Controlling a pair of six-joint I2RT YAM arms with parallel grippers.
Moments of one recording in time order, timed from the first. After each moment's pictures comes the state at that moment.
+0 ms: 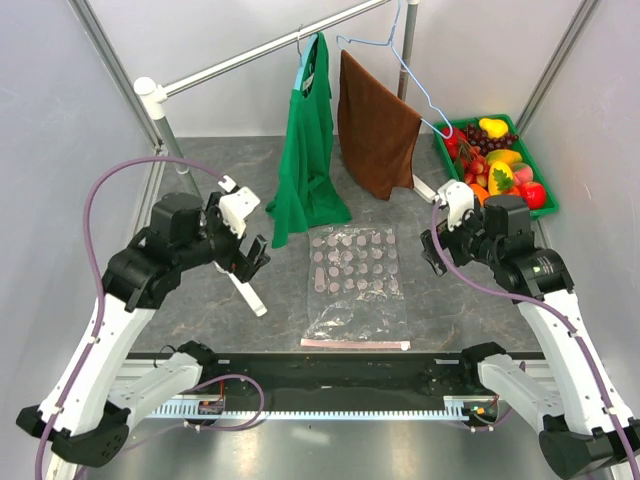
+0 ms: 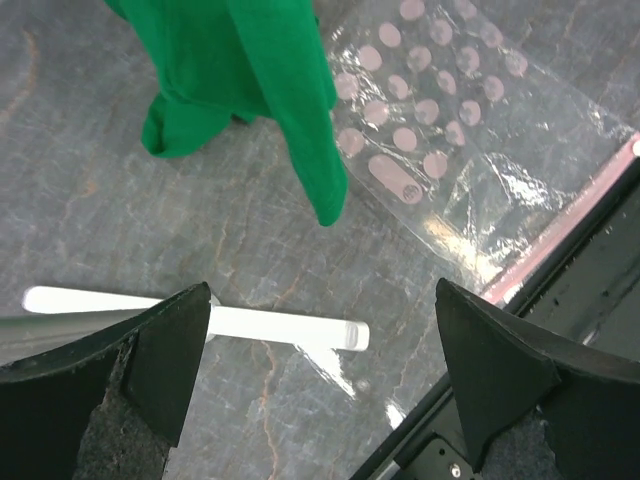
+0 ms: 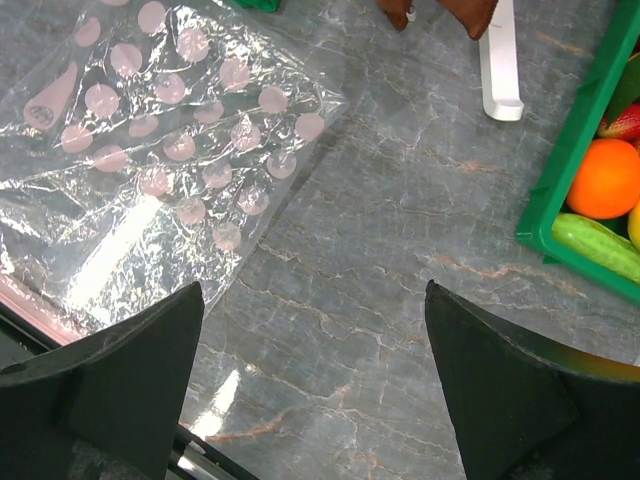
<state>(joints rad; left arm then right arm) -0.48 0.90 1.26 -0.95 0.24 0.25 0.24 0.87 1.07 -0.84 -0.24 -0.31</state>
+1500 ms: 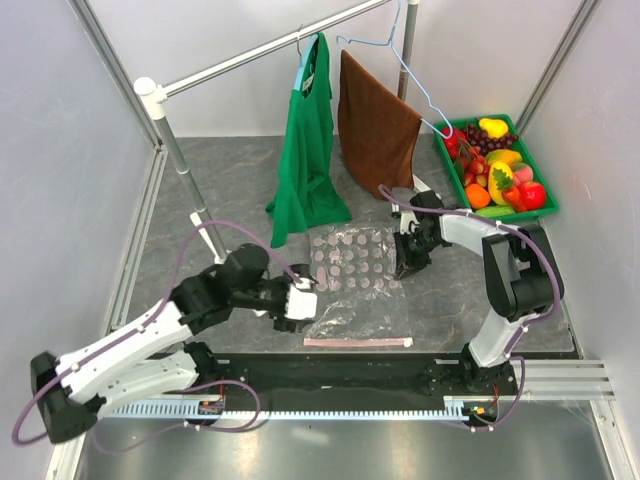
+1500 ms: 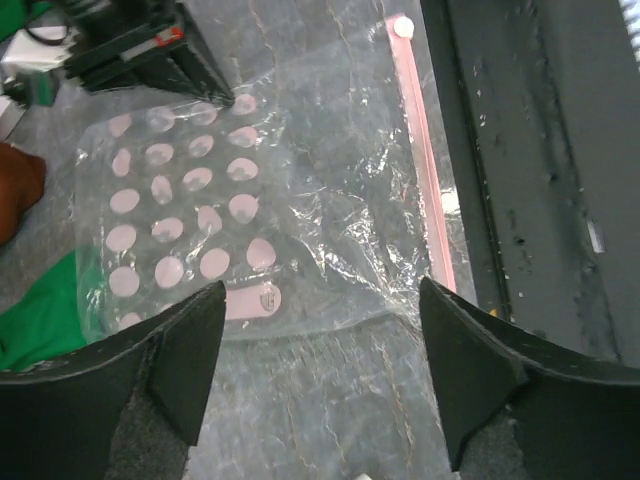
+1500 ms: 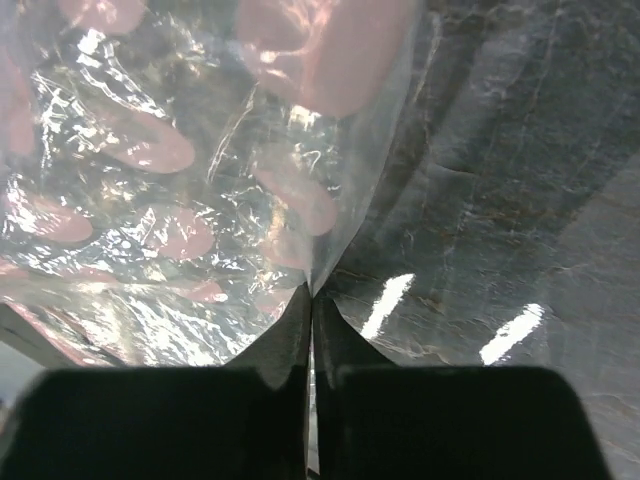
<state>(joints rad) -0.88 0.84 0.75 -0.48 0.49 0.71 0.26 1.75 1.01 -0.63 -0.40 0.08</state>
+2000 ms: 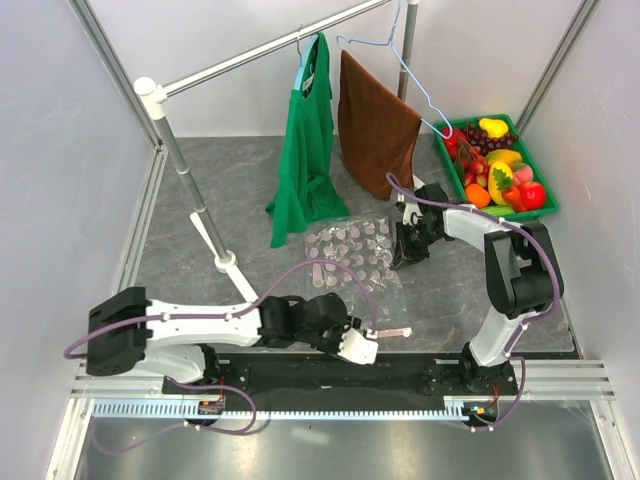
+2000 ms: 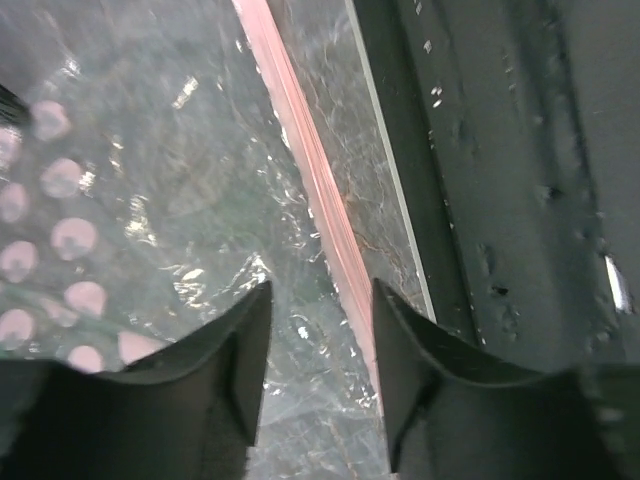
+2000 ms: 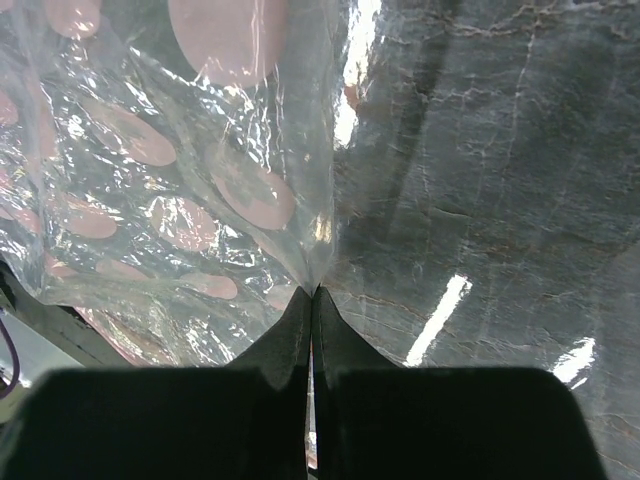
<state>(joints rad) -1.32 1.28 0.73 -0.26 0.08 0.63 0.22 1.77 1.06 -0.60 -0.47 0.16</state>
